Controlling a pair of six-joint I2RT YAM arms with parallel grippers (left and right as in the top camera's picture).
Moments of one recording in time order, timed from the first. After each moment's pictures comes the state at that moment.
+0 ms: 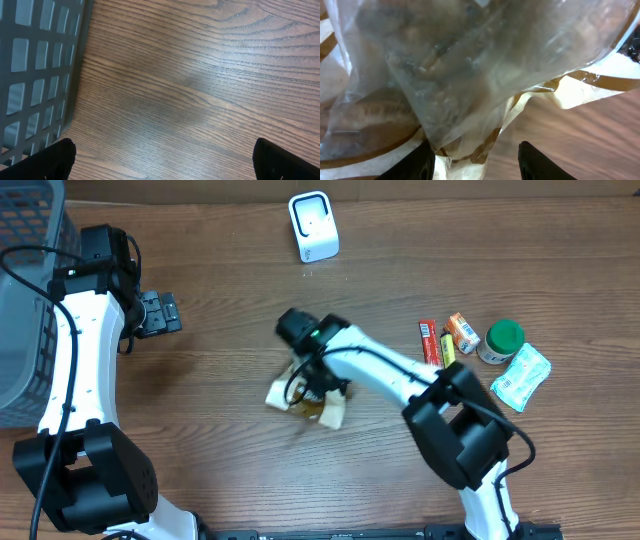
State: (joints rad) left arm 0.18 1.77 1.56 -1.10 -0.15 -0.12; right arm 0.74 2.13 1.57 -0.98 0.17 0.29
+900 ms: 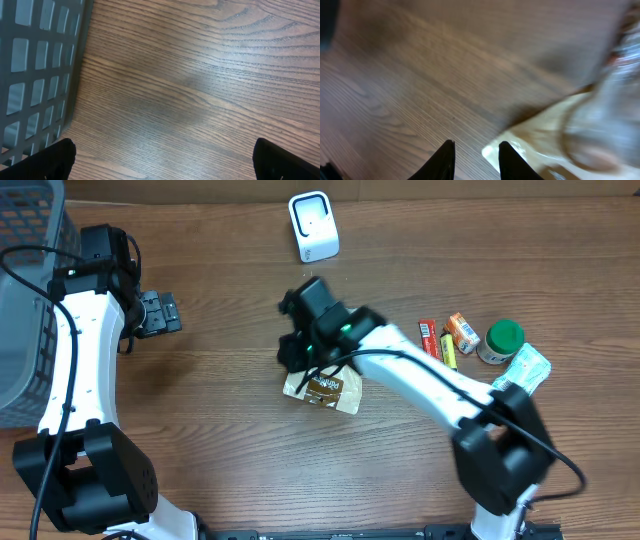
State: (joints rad) left arm 0.18 1.77 1.56 -1.10 -0.15 -0.12; right arm 0.73 1.97 1.48 -0.60 -0.28 0.40
